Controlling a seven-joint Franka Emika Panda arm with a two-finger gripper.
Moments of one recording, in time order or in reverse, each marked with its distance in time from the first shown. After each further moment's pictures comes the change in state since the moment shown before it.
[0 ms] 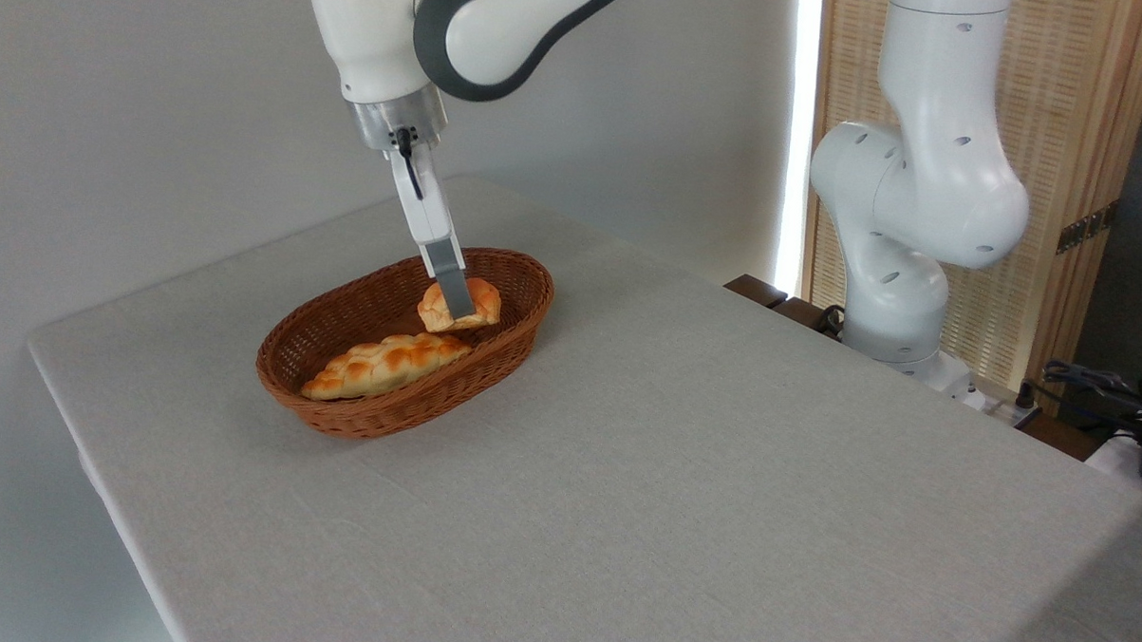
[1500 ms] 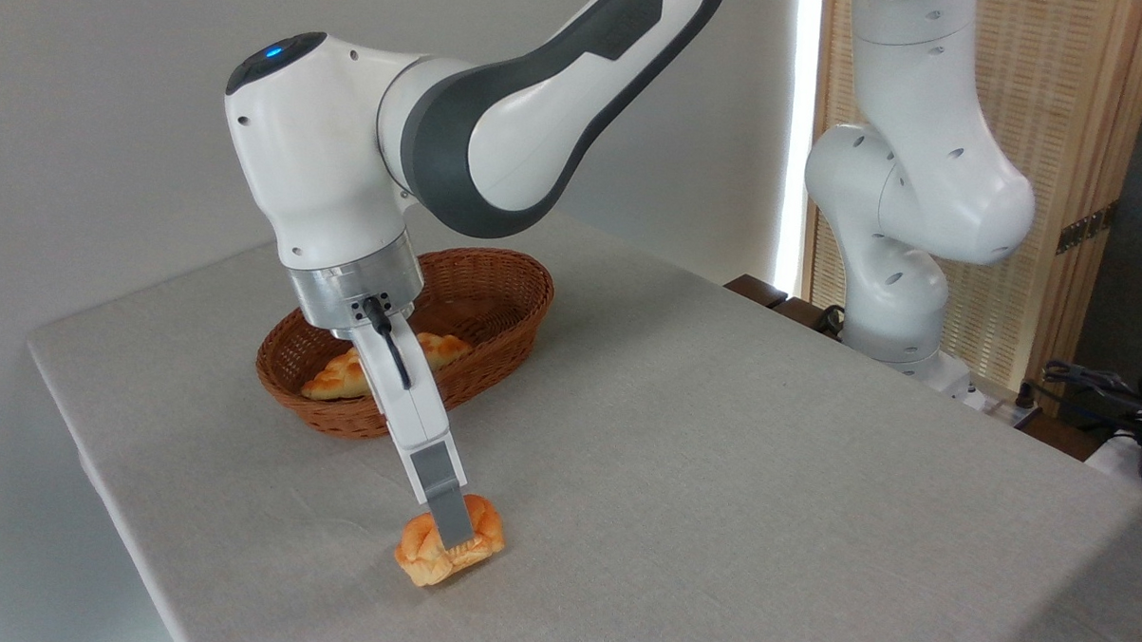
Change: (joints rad) arm 0.129 0.276 0.270 0.254 0.214 0.058 0.135
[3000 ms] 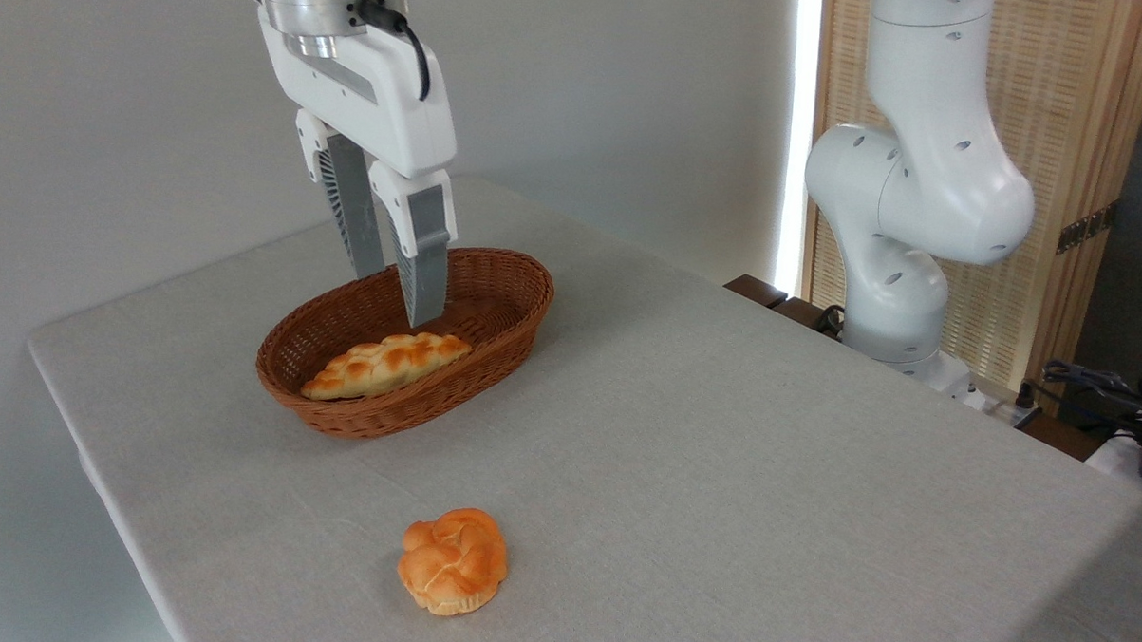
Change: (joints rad) arm -0.009 -0.156 -0.009 0.243 -0.178 -0.308 -0.201
